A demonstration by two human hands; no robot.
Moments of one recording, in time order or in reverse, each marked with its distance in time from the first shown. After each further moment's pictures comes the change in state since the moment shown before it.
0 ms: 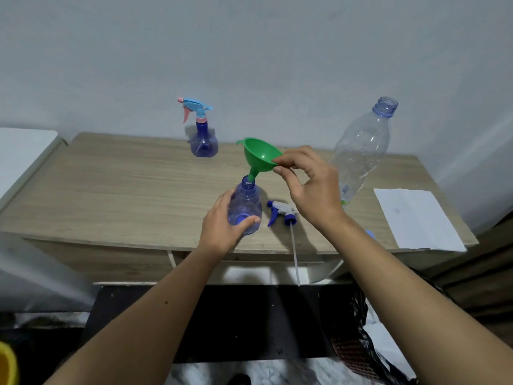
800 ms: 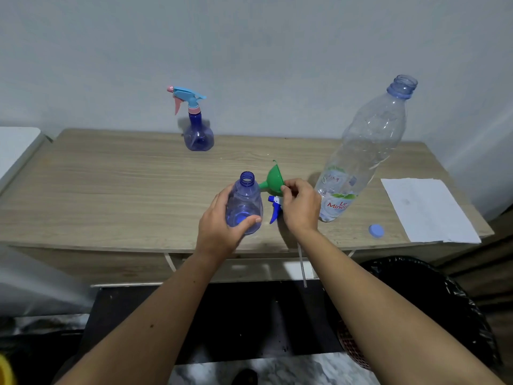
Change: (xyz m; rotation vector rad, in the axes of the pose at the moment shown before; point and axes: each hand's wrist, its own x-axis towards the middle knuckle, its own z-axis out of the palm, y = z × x) left_hand 0.004 -0.020 0.009 -0.036 0.054 0.065; right_hand -0.054 0.083 0.084 -0.173 0.065 0.676
